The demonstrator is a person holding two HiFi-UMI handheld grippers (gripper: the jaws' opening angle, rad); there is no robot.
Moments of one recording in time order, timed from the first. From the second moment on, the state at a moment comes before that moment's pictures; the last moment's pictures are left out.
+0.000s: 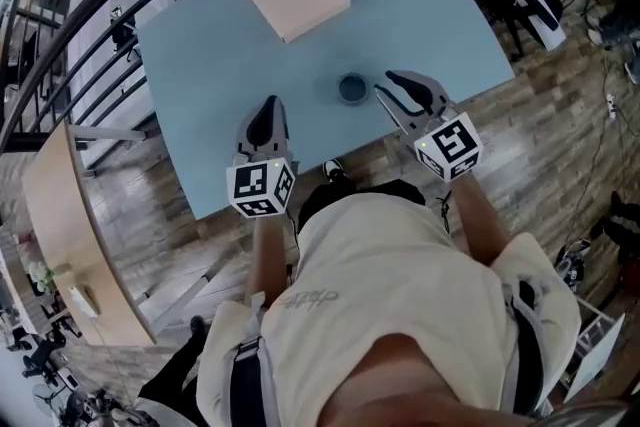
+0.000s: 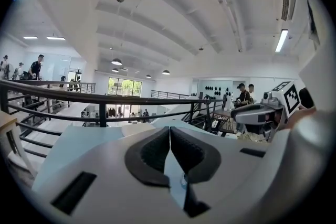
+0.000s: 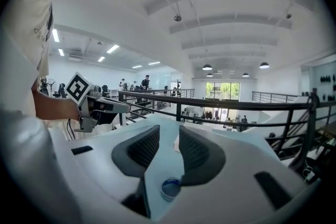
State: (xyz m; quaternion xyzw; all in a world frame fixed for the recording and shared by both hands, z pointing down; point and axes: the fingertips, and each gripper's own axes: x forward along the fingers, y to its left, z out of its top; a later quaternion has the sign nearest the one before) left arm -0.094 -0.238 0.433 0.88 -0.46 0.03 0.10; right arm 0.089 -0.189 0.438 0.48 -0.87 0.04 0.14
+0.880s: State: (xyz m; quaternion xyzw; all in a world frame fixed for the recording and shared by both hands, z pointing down) left arm -0.099 -0.276 0.440 0.85 -0.50 0.06 0.12; right arm 0.063 -0.246 0.495 0.39 -0.89 0.06 0.23
